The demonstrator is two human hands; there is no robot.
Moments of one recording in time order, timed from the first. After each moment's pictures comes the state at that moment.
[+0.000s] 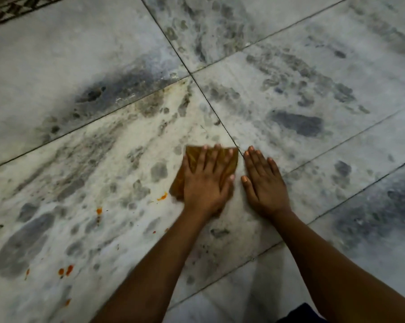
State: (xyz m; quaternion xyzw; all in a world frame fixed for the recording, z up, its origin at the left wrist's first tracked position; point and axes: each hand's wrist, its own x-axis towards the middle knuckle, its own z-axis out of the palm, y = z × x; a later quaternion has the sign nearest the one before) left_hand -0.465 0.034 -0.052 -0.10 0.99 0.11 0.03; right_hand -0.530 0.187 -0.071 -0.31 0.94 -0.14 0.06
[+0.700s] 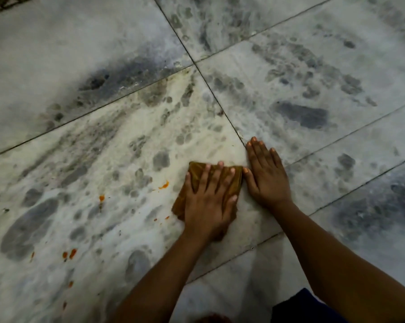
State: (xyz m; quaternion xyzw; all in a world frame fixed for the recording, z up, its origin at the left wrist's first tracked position) left_hand -0.405 0.066 -0.053 -0.10 0.99 0.11 0.03; right_hand -0.529 0.188 -0.075 -0.33 0.93 -0.13 0.05
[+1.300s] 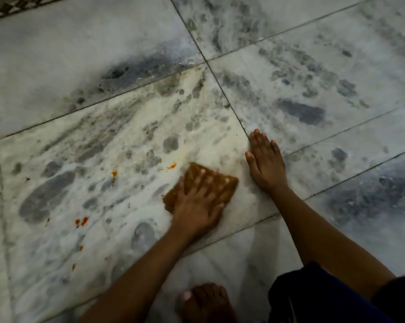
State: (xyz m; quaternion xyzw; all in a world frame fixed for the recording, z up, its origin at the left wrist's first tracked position) left_hand -0.349 0.054 -0.046 -0.06 0.99 0.08 0.09; right_hand -0.523 0.189 -0.065 -0.31 0.93 -0.17 0.07
